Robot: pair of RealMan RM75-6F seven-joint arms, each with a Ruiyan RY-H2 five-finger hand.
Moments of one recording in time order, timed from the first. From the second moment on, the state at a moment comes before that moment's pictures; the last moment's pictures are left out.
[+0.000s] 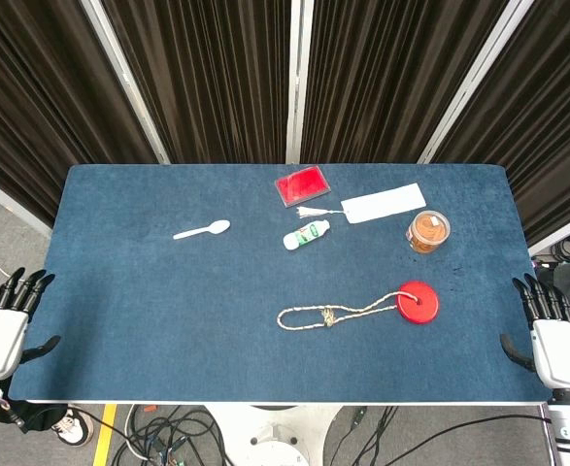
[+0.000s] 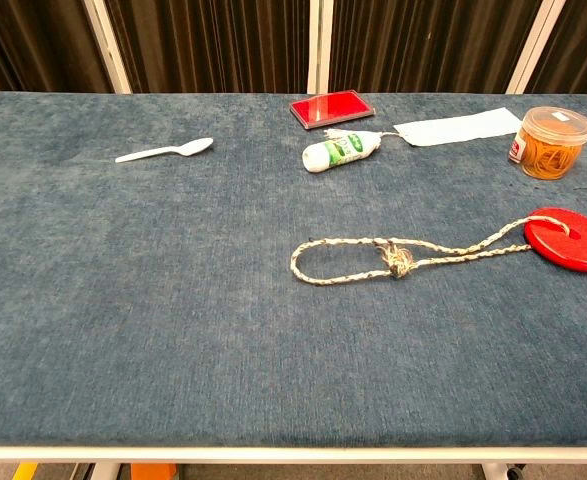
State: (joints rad) left arm -0.10 -1.12 -0.03 -1.58 1.56 1.53 0.11; right arm 0.07 -1.12 0.08 -1.62 -1.46 1.46 -0.02
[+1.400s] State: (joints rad) left arm -0.80 -1.59 -0.08 -1.46 1.80 0.84 0.02; right arm 0.04 -1.06 0.11 -1.58 -1.38 1.47 0.08
